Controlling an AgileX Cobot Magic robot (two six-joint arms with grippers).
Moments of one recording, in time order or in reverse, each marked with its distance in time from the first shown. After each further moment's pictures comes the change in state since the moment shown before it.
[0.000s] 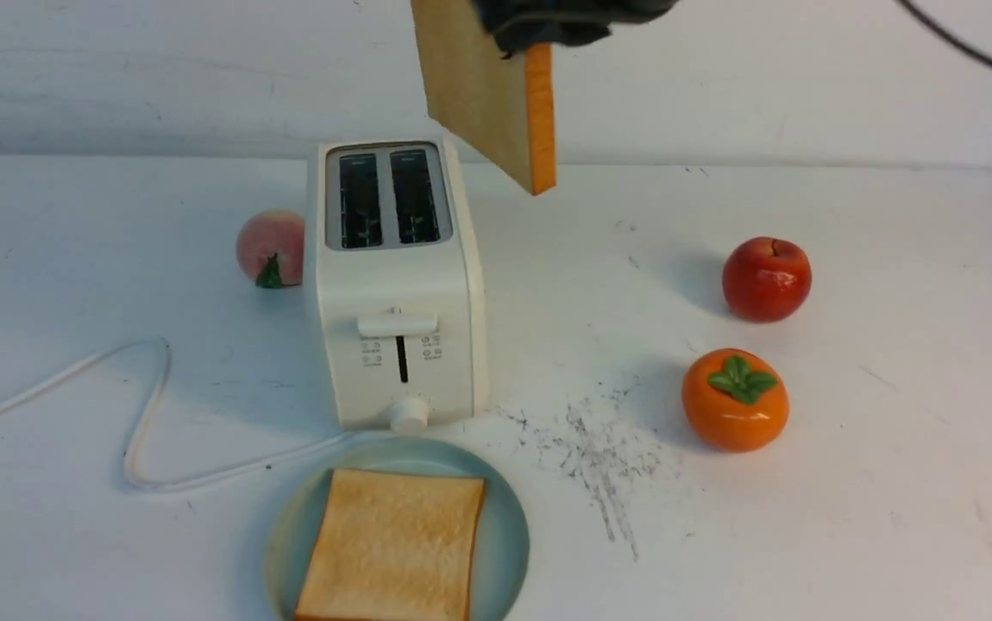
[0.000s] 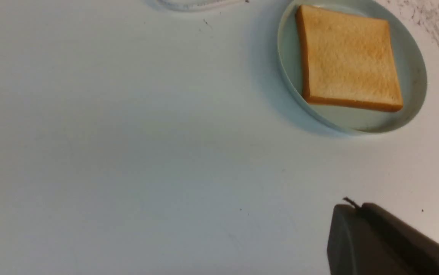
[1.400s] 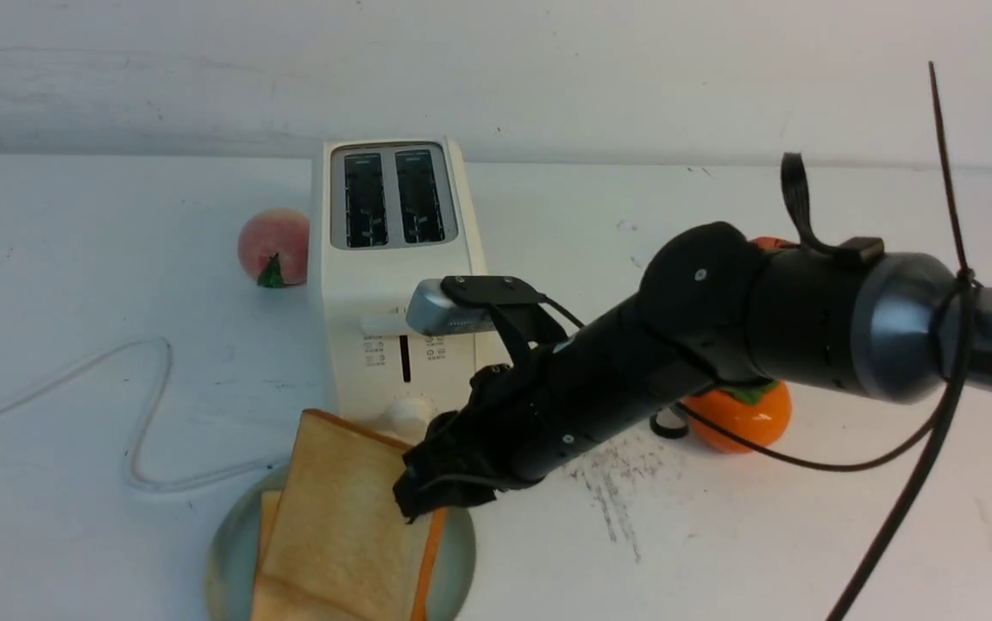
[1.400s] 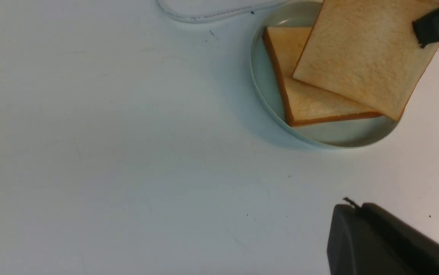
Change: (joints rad) right arm -0.001 0.168 0.759 0.784 -0.361 -0.495; left arm 0.000 0.000 0.000 0.013 0.012 0.000
